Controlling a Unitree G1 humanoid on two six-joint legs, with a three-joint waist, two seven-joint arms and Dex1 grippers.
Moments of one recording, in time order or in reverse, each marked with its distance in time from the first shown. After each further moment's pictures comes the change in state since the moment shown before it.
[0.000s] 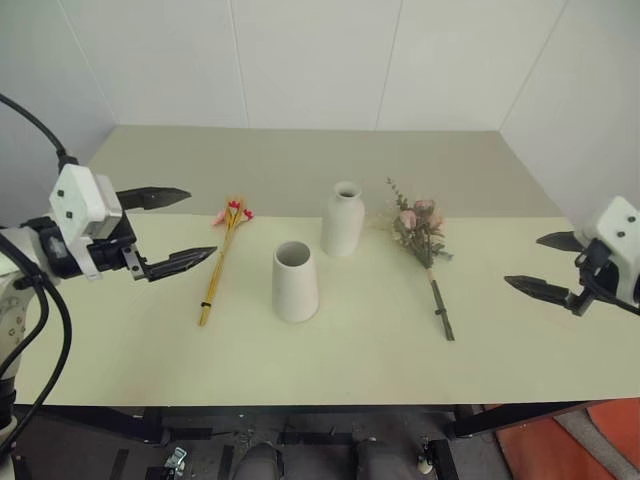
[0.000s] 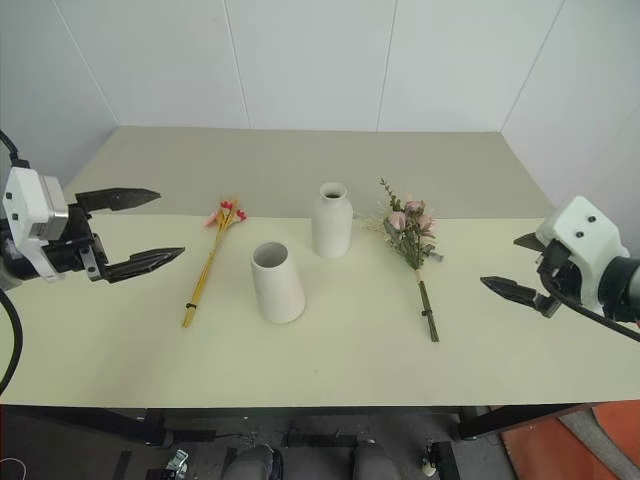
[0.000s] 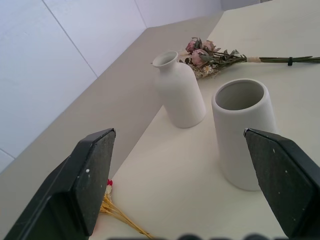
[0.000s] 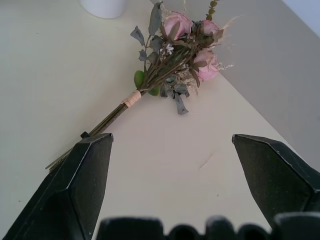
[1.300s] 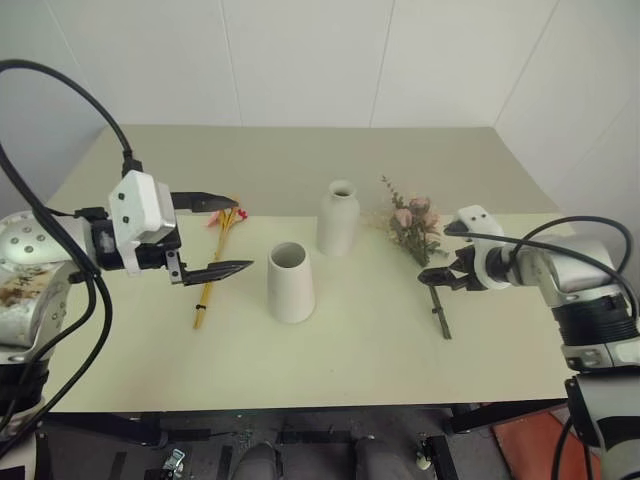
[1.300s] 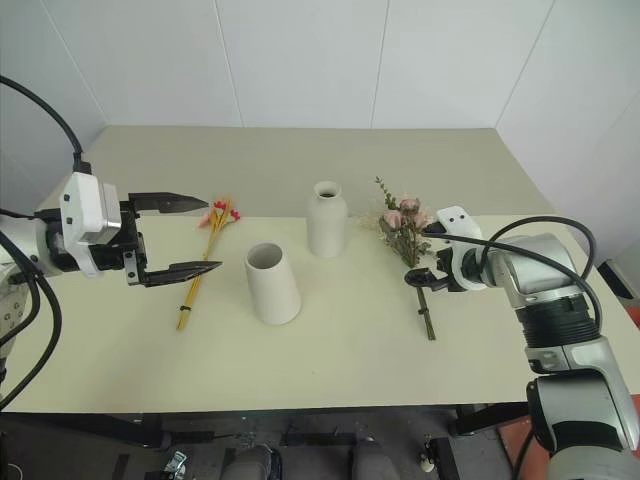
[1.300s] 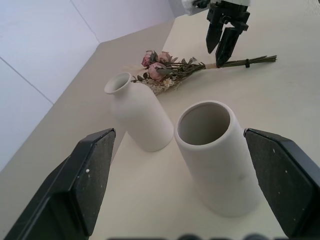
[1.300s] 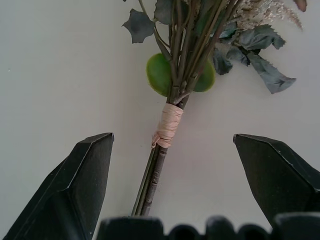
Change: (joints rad) left arm -0.126 -0.026 -0.181 -0.036 0.040 -0.034 -0.051; right arm -0.698 0.416 0.580 0.488 -0.070 0.614 -0.317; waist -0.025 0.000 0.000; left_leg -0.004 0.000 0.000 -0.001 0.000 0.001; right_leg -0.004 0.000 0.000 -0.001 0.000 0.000
